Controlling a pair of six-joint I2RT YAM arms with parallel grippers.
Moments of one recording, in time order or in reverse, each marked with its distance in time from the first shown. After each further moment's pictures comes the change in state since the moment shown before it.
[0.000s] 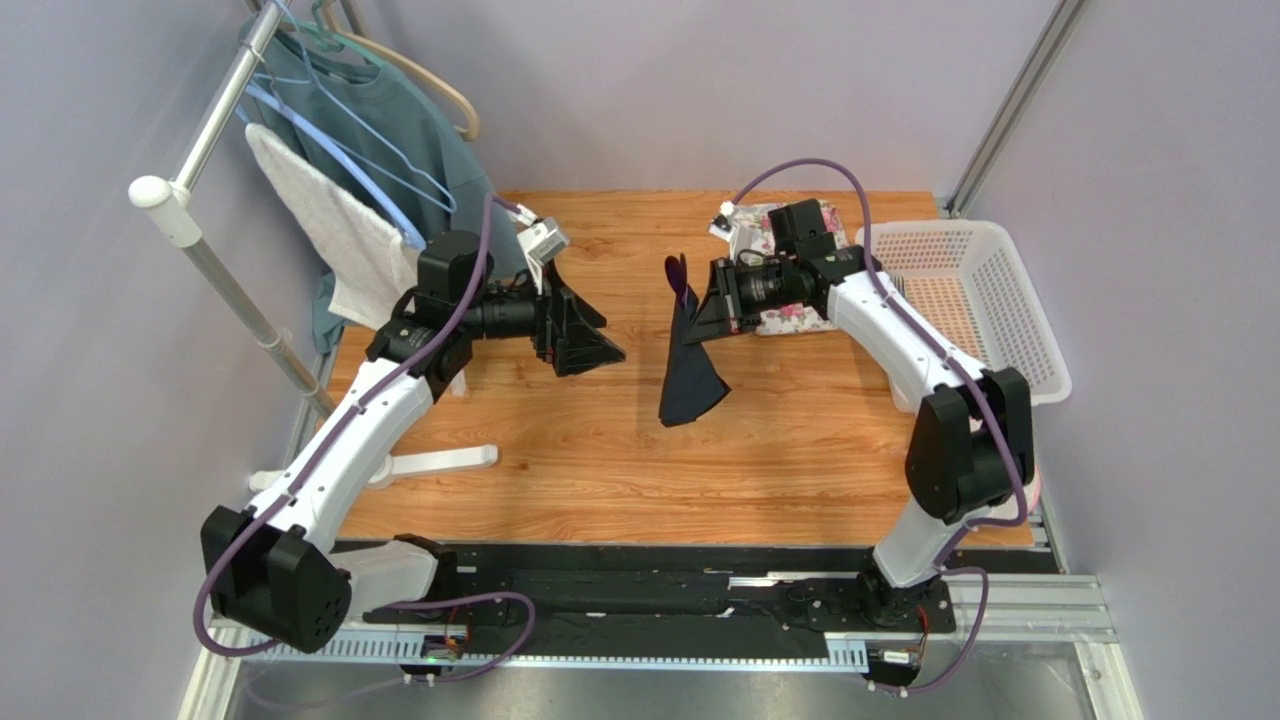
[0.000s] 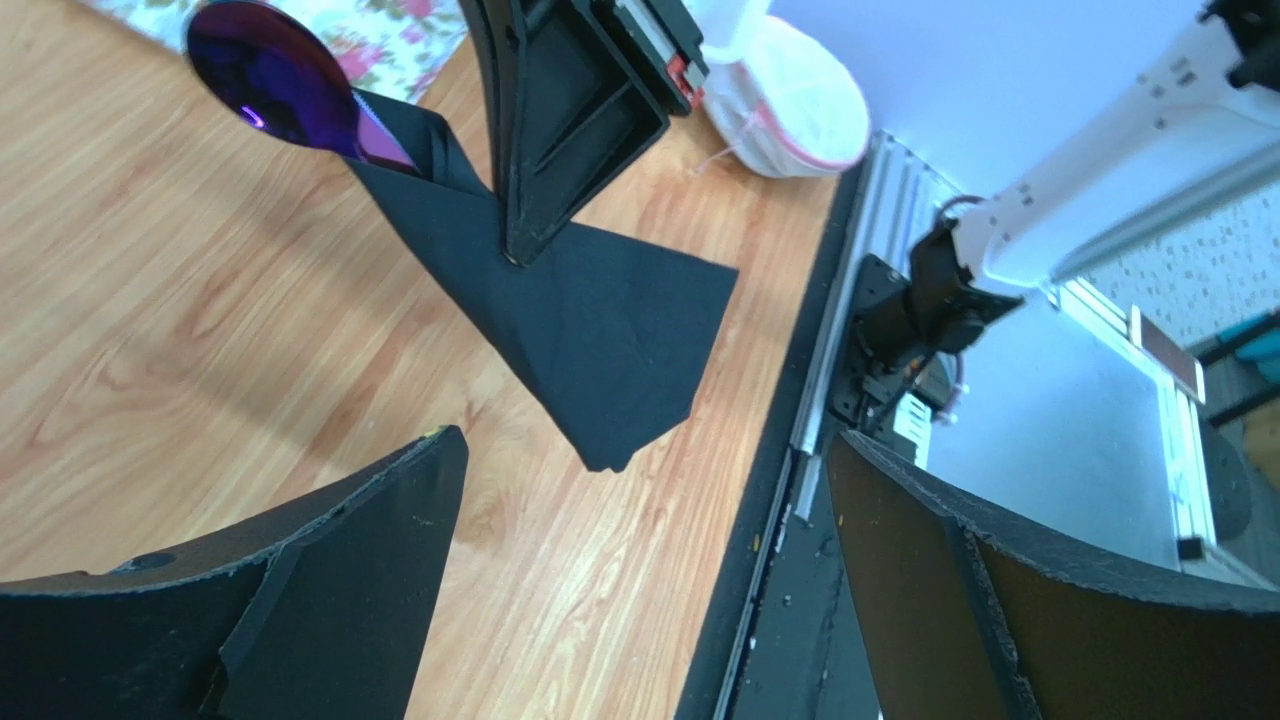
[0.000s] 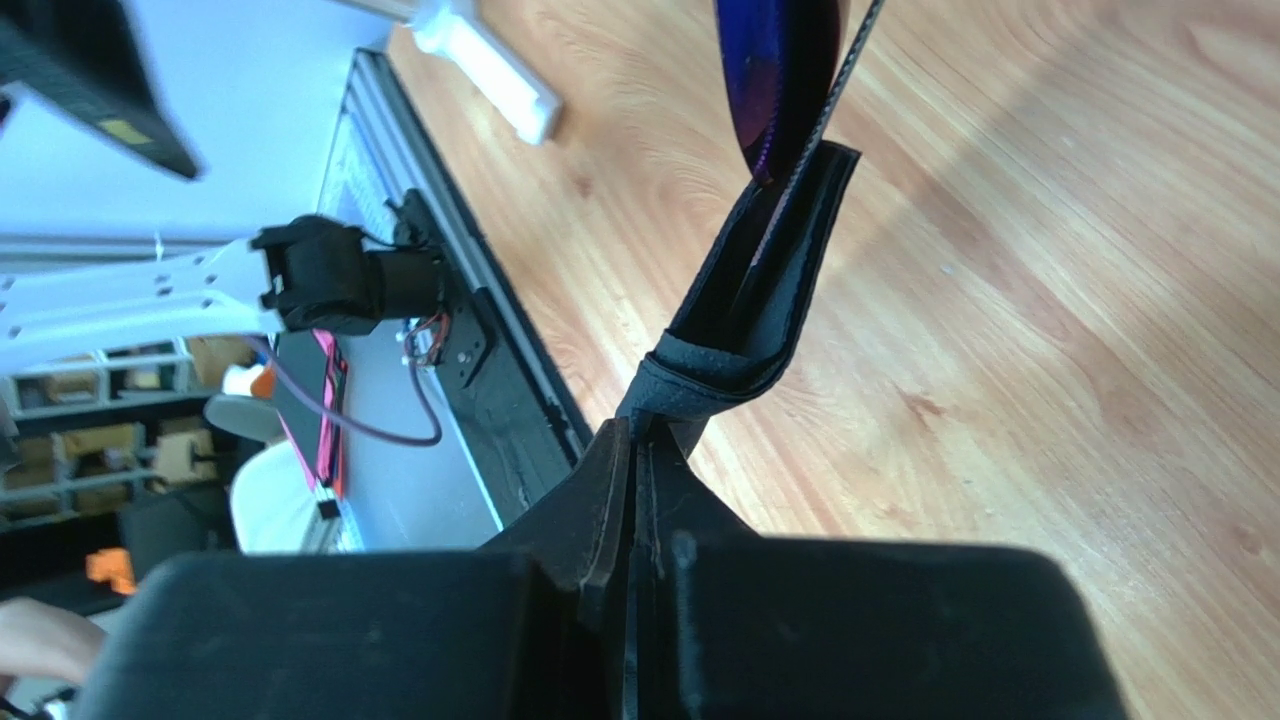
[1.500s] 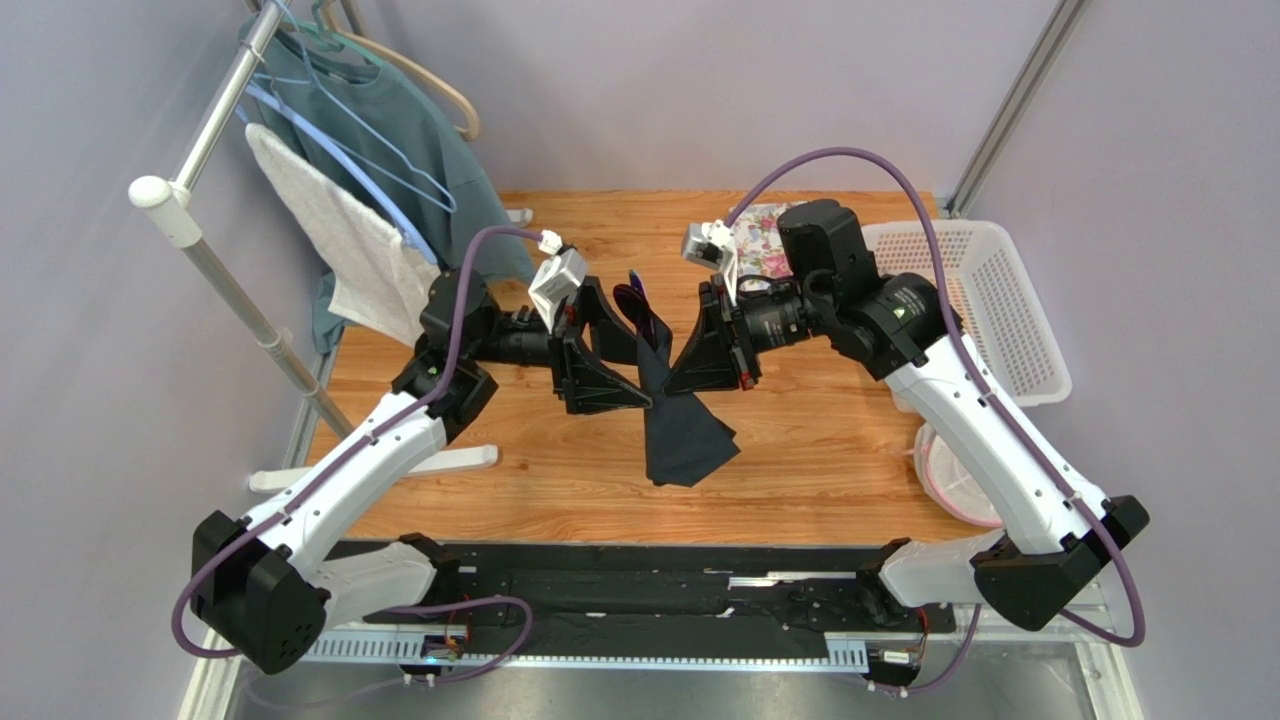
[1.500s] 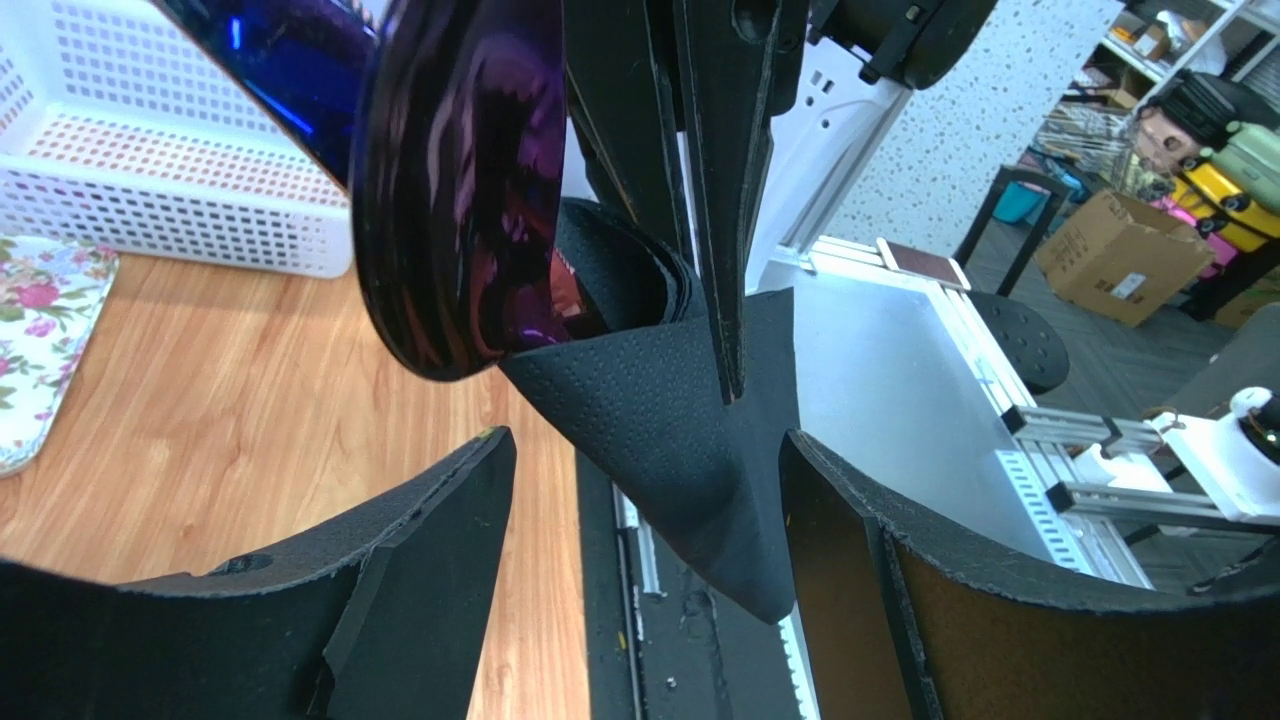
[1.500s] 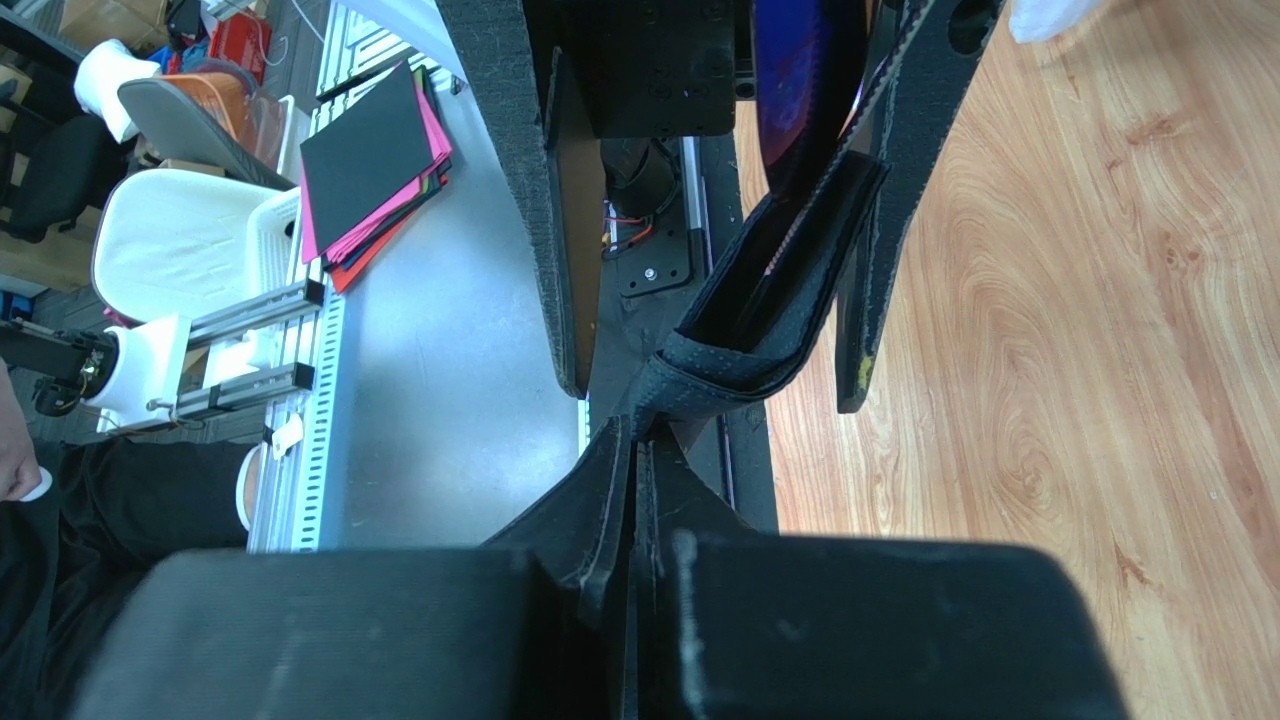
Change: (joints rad) left arm -0.198 -0.091 -0.155 0.600 0.226 -0.299; right arm 0.294 -0.397 0.175 -0.253 -0.081 -0.227
